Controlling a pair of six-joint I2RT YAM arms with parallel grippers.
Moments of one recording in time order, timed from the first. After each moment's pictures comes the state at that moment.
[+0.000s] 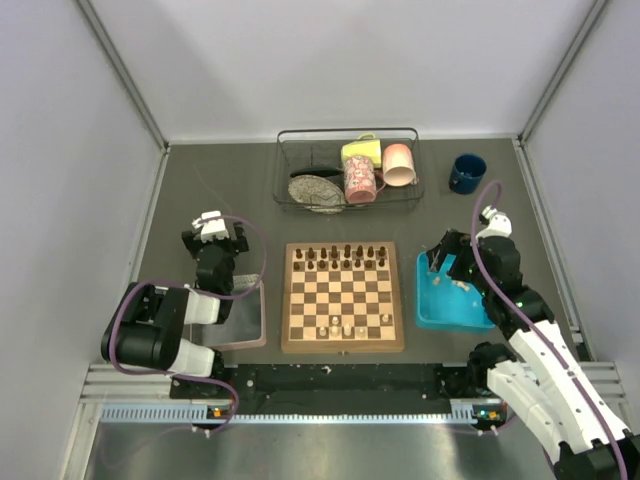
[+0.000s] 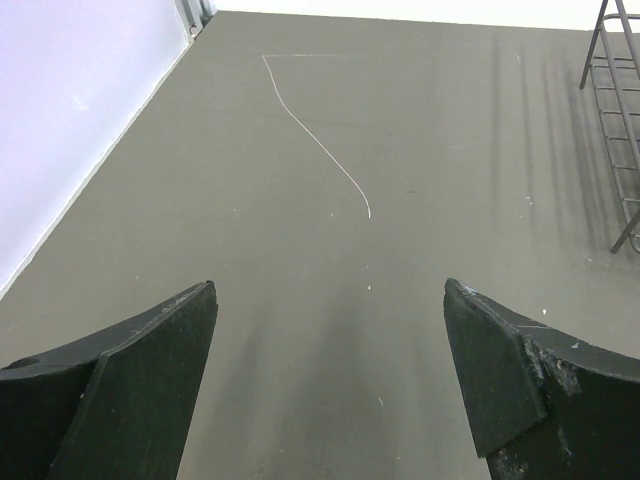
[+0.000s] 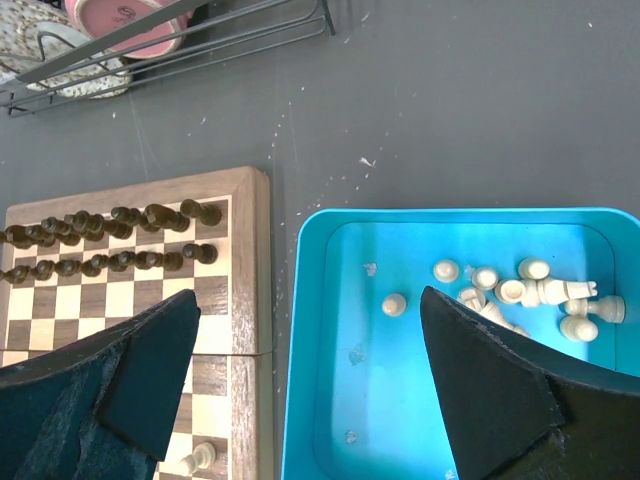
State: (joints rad) left arm -0.15 1.44 0.22 1.15 -0.39 0.01; right arm 0.28 0.64 0.55 -0.41 0.08 0.45
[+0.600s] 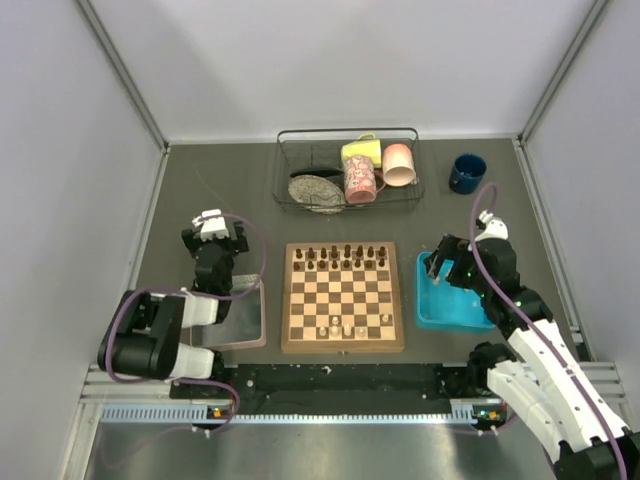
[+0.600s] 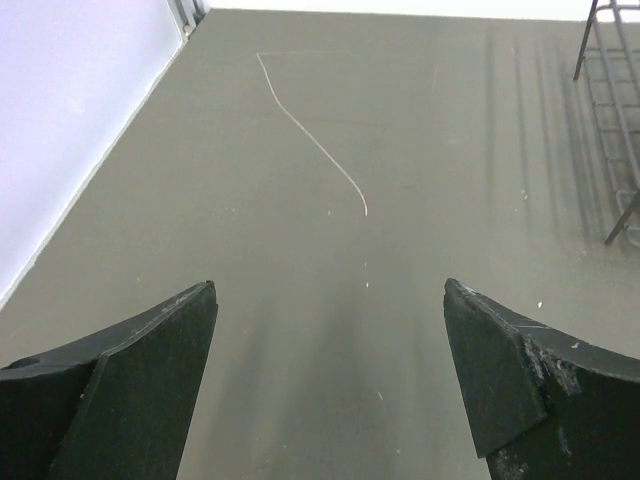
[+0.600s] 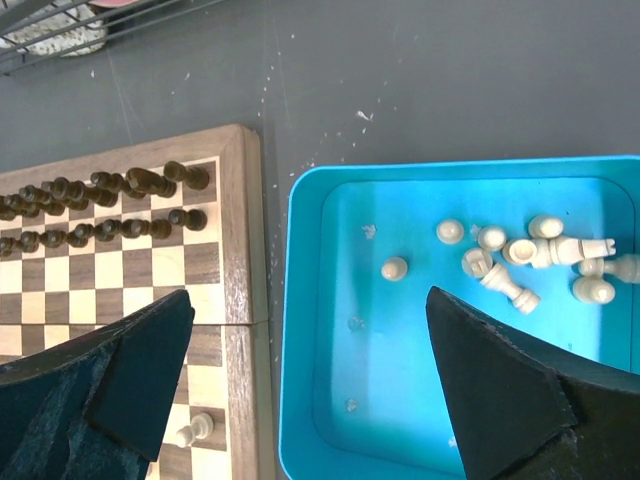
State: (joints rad) left arm -0.14 1.41 0.23 1.10 -0.36 0.01; right arm 0.28 0.65 0.54 -0.46 0.05 0.47
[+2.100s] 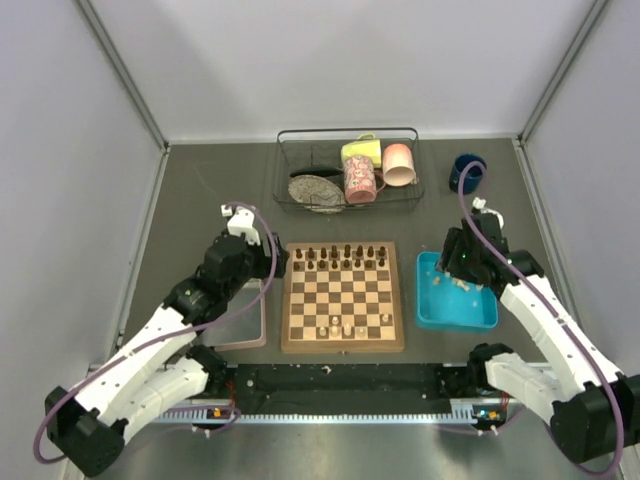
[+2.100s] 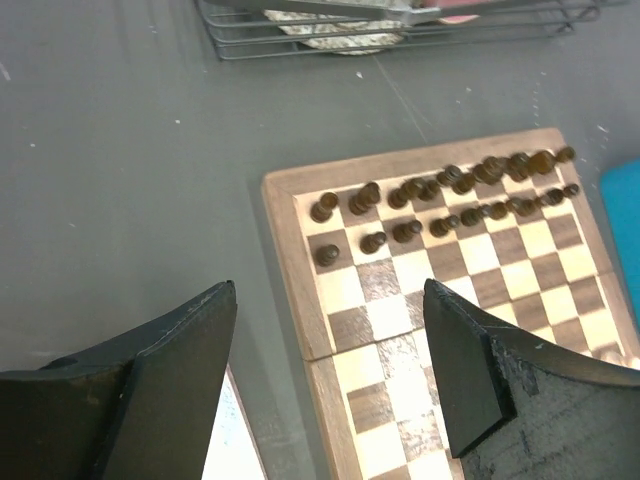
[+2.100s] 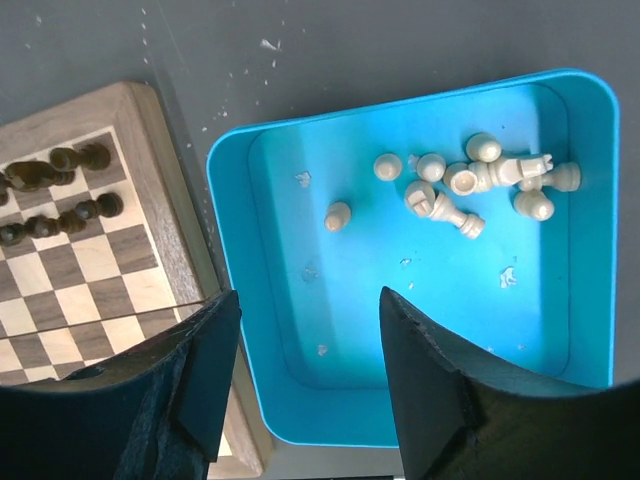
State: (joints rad) left arm -0.59 0.82 0.66 -0.29 -0.21 -0.37; right arm 0.28 0.92 0.78 -0.75 0.15 0.55
